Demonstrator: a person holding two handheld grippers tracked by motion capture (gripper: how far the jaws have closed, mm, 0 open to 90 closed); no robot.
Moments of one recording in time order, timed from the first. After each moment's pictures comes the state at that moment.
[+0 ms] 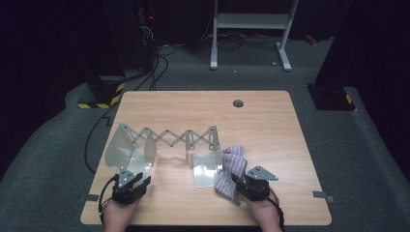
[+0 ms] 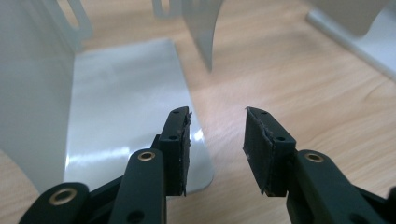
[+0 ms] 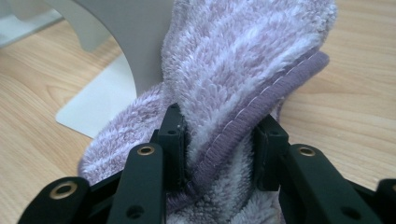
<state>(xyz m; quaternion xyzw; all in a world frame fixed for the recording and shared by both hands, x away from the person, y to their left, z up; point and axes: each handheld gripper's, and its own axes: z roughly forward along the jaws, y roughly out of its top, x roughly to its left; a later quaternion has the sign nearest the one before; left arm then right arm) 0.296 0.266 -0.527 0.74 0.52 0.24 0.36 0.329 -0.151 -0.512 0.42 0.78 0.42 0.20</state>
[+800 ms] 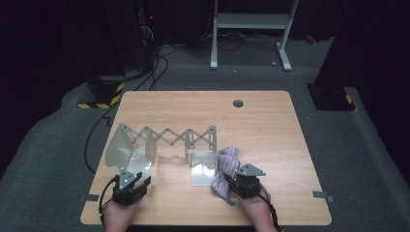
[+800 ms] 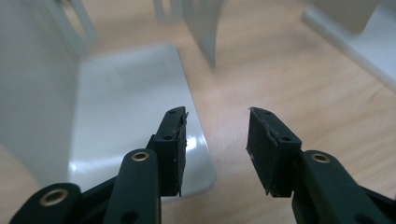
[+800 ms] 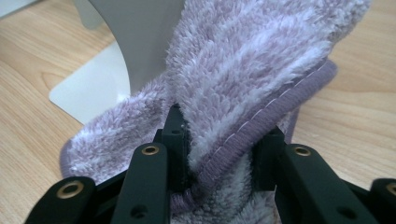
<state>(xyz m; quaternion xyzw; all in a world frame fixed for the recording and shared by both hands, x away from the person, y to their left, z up) 0.287 0.268 -0.516 0.71 0.51 0.28 0.39 0.339 -0.130 -0.519 0.42 0.79 0.40 0.19</state>
